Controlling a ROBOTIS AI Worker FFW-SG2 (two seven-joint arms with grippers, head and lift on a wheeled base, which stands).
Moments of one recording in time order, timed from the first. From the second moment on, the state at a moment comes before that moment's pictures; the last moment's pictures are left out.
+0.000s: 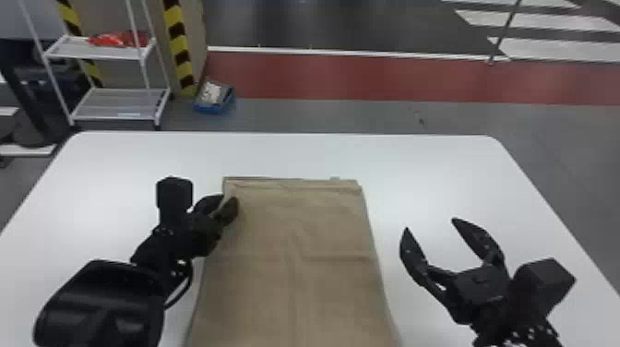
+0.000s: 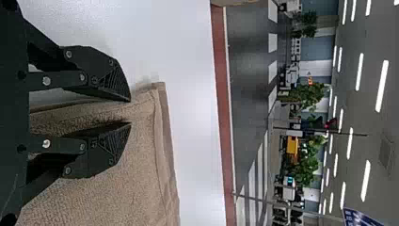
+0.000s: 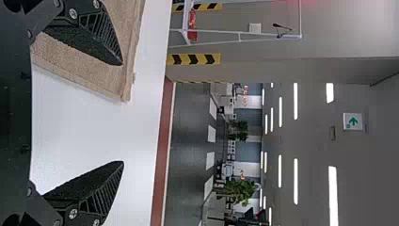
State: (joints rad) left arm -0.11 0.13 -0.17 -1.40 0.12 0.28 -0.15; right arm 0.51 -0.13 -0.07 -2.02 -0.10 0.01 0.20
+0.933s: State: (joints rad) left arm -0.04 0.13 -0.19 -1.50 0.12 0.25 -0.16; right arm 0.52 -0.13 -0.07 -2.02 -0.10 0.03 0.20
